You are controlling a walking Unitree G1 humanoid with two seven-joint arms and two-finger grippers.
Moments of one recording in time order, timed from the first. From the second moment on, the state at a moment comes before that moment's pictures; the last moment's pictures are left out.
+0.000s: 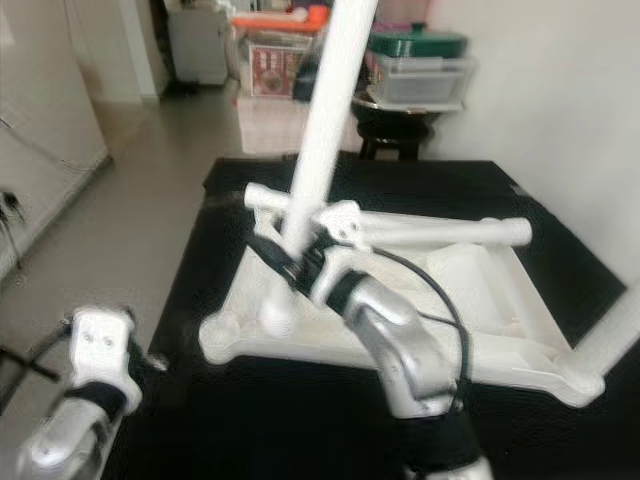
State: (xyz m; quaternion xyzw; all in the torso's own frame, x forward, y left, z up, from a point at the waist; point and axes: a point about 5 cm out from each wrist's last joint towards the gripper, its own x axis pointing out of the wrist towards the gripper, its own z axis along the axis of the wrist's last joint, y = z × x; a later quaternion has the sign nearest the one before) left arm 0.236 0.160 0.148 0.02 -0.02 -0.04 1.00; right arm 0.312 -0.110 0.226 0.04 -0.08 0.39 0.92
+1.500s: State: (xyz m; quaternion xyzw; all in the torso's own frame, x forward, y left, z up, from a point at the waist) left arm 0.196 0.134 0.144 0.03 0.04 -0.13 0.99; right arm 0.332 -0.092 0.253 0.01 -0.09 0.50 0.86
